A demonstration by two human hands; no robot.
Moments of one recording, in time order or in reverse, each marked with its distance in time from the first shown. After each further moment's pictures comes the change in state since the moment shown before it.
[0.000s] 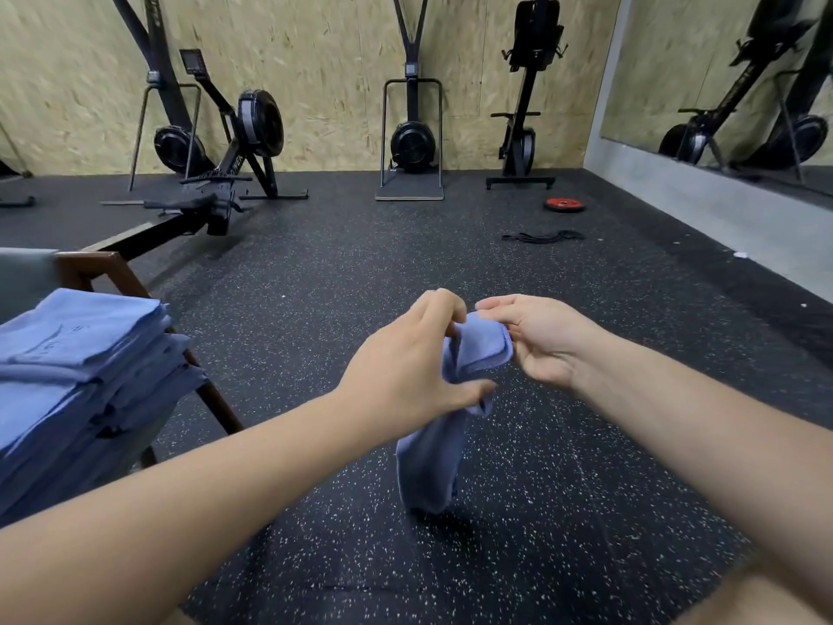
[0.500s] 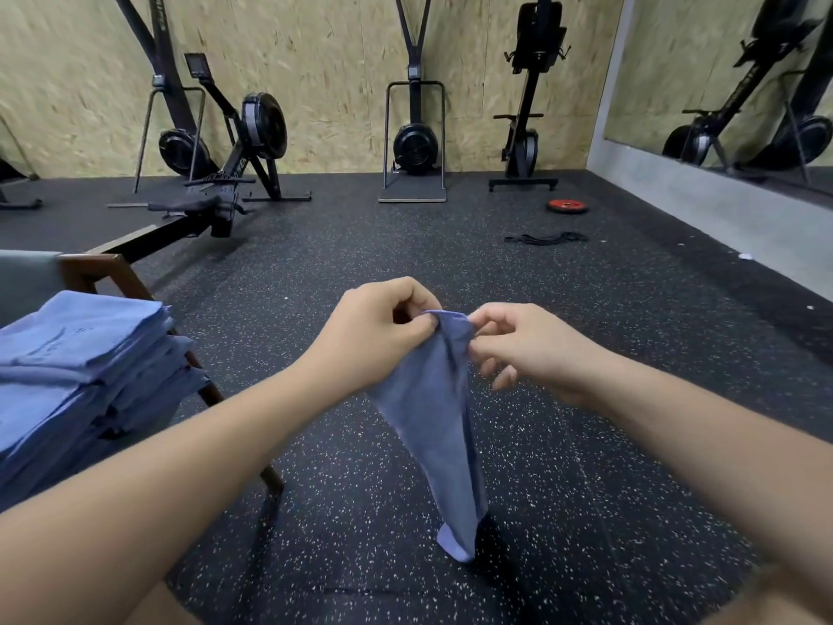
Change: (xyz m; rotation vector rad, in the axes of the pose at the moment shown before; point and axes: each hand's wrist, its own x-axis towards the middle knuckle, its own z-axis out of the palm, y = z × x) left_hand 0.024 -0.028 -0.028 -0.246 0.101 -0.144; right_hand -0.017 0.007 -0.006 -0.659 -0.195 -0.209
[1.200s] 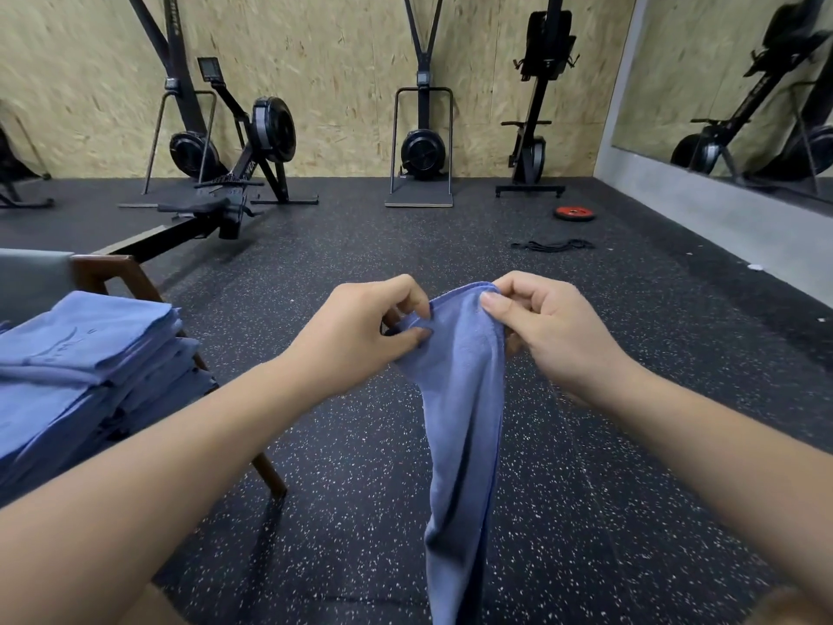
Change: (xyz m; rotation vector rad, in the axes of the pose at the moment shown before) left_hand -0.001 -0.016 -0.027 0.157 -0.025 0.211; right_hand 0.006 -0.007 -0.006 0.114 0.156 -0.382
